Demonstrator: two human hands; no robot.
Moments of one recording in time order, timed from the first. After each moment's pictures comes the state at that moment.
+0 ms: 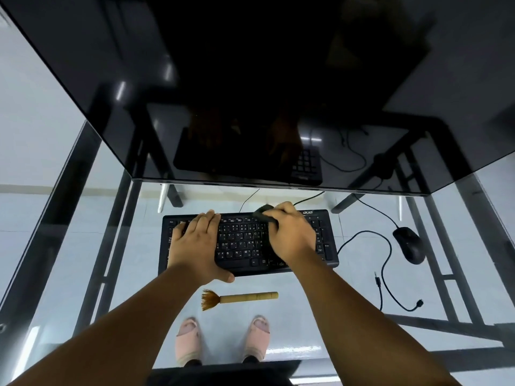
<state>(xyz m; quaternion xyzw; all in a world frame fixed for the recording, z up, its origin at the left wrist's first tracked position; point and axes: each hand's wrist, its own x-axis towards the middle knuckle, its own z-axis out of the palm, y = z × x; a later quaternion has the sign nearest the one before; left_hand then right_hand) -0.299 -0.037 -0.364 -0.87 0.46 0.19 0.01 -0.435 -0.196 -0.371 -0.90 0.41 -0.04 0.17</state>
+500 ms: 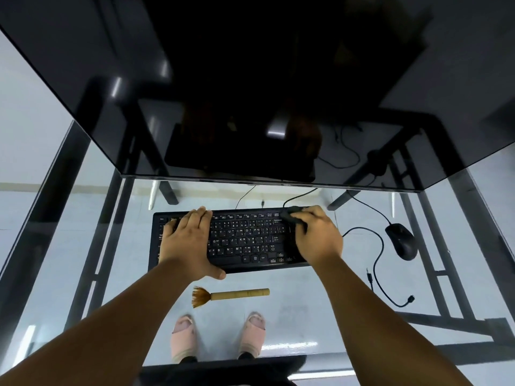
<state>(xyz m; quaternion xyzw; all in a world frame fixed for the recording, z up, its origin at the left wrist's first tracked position) -0.301 -0.042 -0.361 -0.87 0.45 0.20 0.04 -0.493 -0.229 -0.375 -0.86 0.48 -0.08 0.15</state>
